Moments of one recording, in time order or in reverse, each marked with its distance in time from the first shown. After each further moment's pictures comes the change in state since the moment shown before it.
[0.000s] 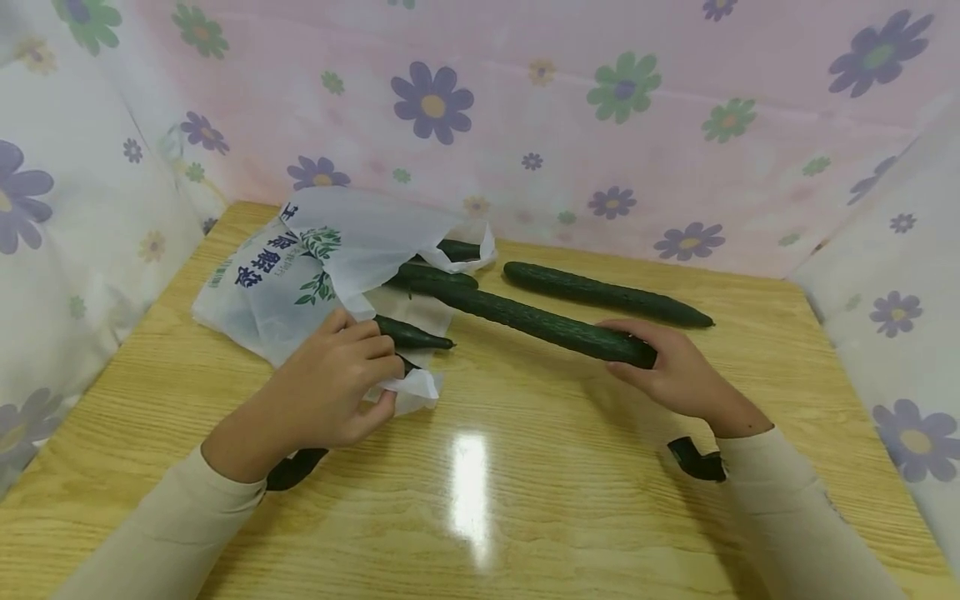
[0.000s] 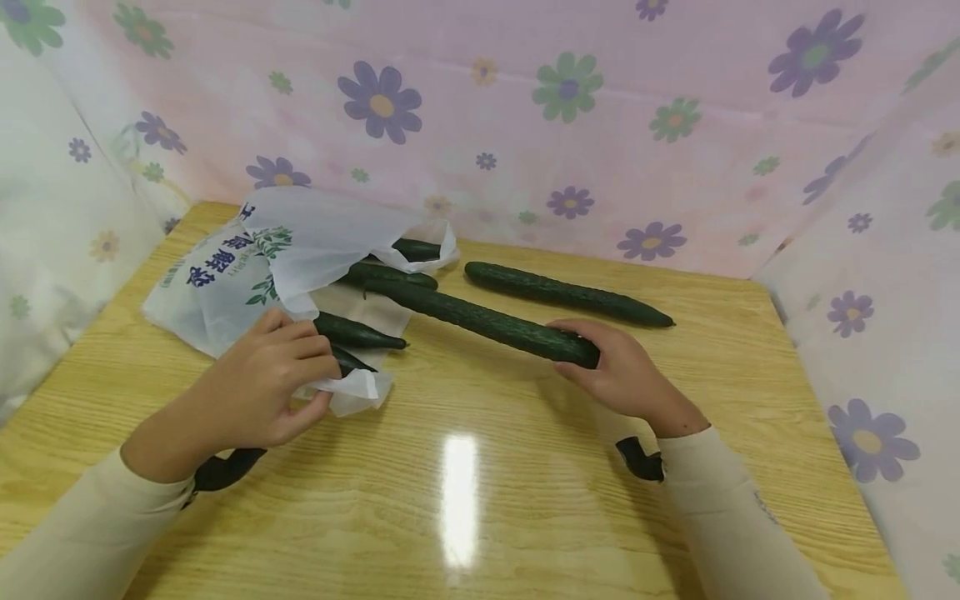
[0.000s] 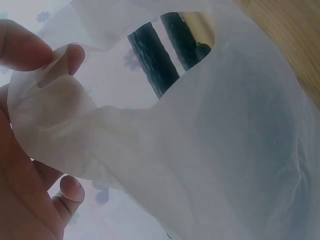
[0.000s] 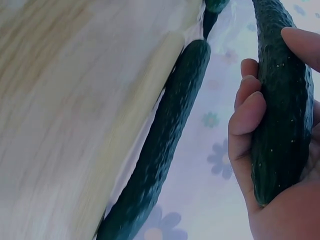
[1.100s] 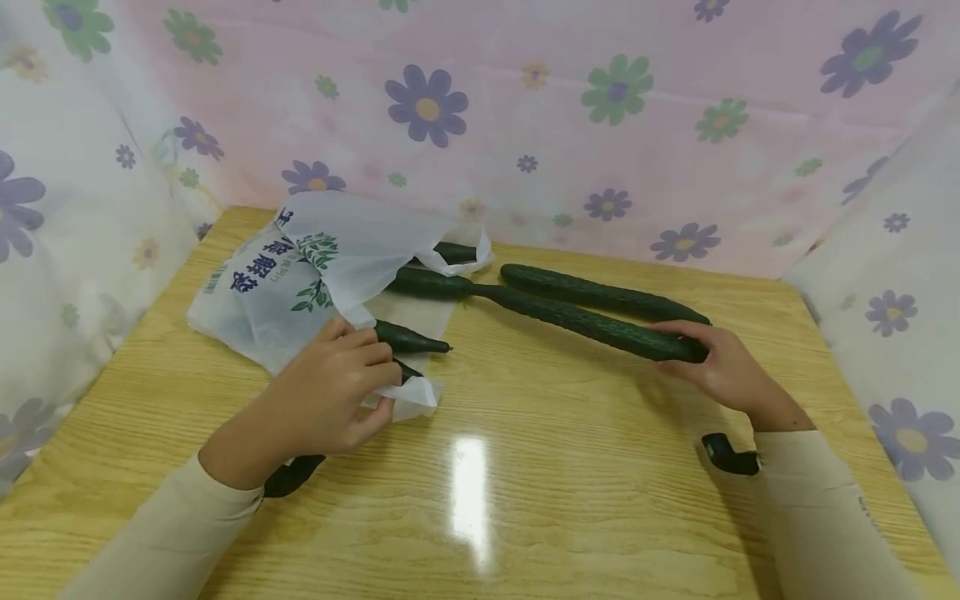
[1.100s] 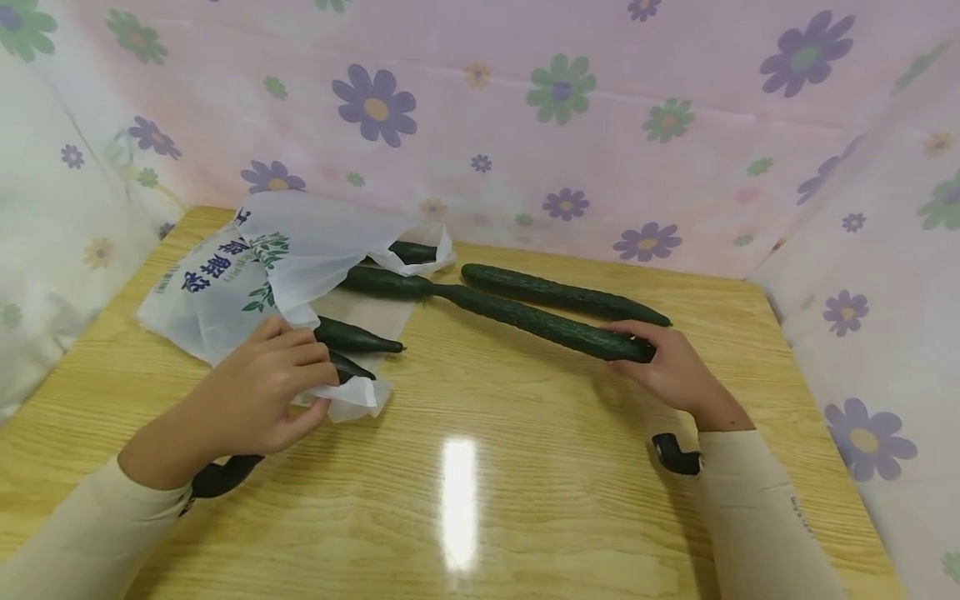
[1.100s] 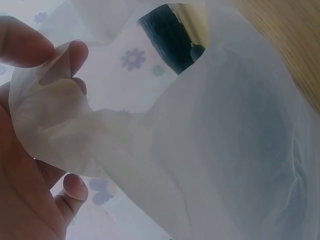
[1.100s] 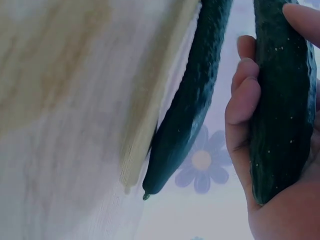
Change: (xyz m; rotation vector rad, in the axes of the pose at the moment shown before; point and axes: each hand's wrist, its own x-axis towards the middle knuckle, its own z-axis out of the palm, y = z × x) left_hand -0.003 -0.001 0.006 -0.005 -0.007 0.013; right_hand -0.026 0.060 -0.028 -0.004 0.026 0.160
